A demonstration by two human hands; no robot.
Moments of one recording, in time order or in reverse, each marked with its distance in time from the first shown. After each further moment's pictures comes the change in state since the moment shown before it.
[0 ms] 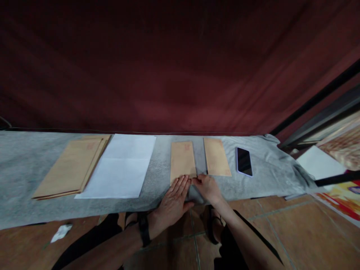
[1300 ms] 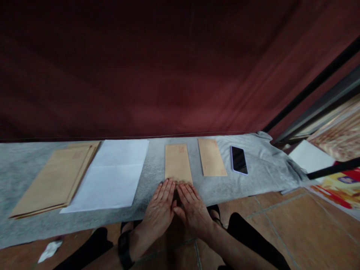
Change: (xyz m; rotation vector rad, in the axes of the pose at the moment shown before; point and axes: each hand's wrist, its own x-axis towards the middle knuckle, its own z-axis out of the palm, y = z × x) left_hand -0.025 -0.019 0.003 0.158 0.078 -0.077; right_hand -0.062 -0.018 0.046 -0.189 0.286 -0.592
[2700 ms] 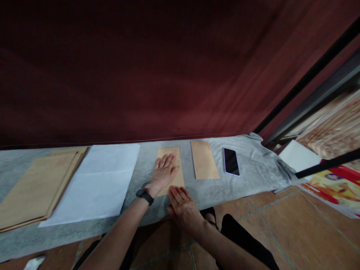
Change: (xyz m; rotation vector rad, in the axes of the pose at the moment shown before) left_hand 0.143 -0.039 0.035 -0.121 -0.213 -0.206; right_hand 0.014 0.014 0.009 0.060 -0.042 -0.019
